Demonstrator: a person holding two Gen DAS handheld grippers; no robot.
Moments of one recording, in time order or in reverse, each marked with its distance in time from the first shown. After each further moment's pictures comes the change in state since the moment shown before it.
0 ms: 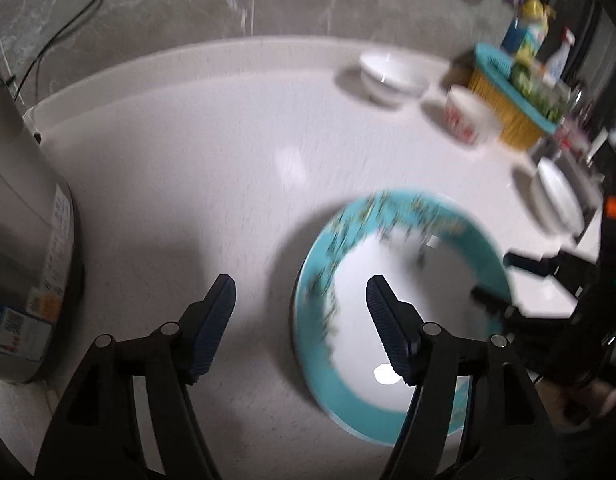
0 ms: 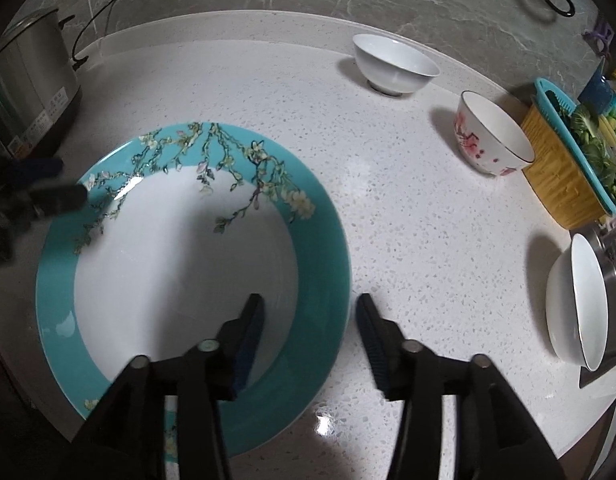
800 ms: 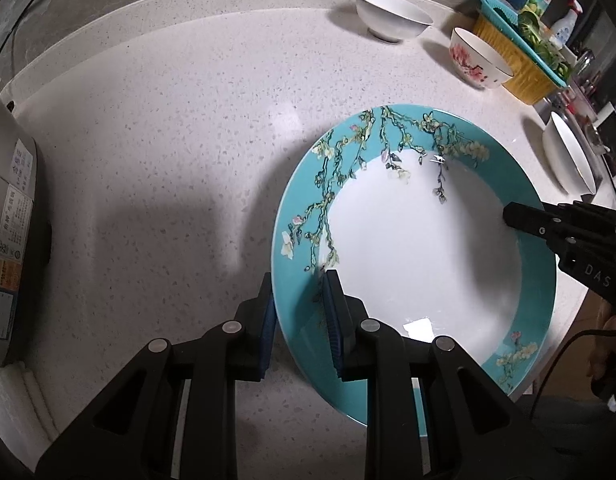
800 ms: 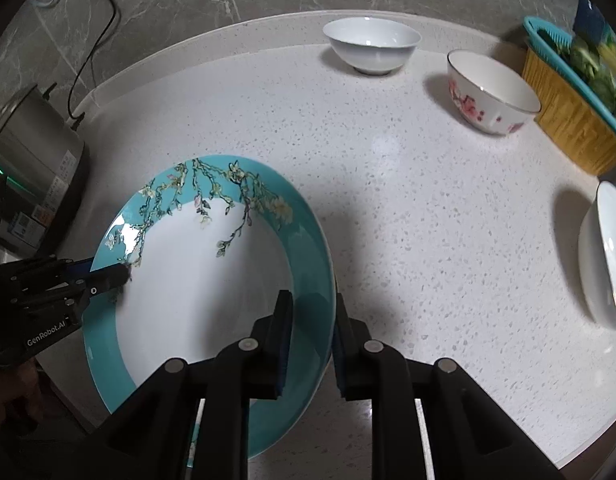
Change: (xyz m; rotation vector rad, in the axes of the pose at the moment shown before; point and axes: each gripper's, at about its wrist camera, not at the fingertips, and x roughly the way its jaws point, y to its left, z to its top) left arm 0.046 -0.005 -0.035 0.031 0.183 0.014; right arm 0.007 -0.026 0.015 0.164 0.045 0.169
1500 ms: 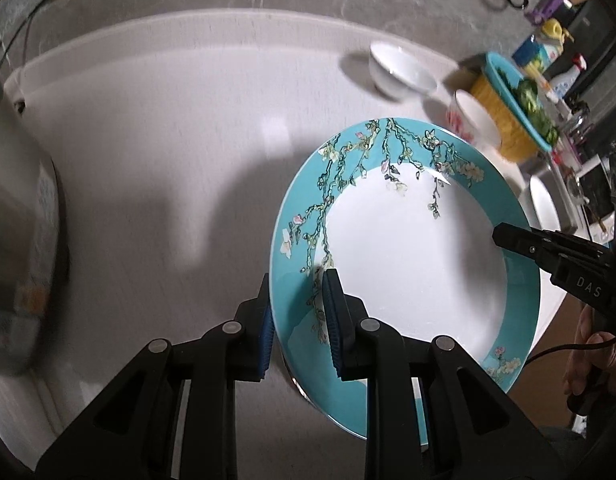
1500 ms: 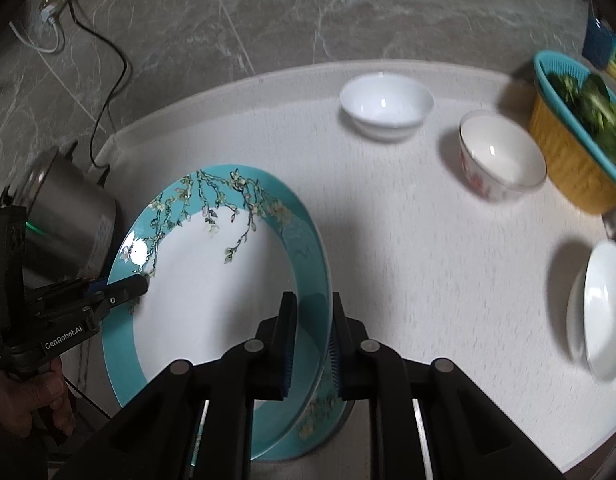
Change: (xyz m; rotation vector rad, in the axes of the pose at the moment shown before) left arm -0.051 0.020 0.031 -0.118 -0.036 -0.095; right arm -0.039 -0.004 0.054 0.045 -0.016 0.095
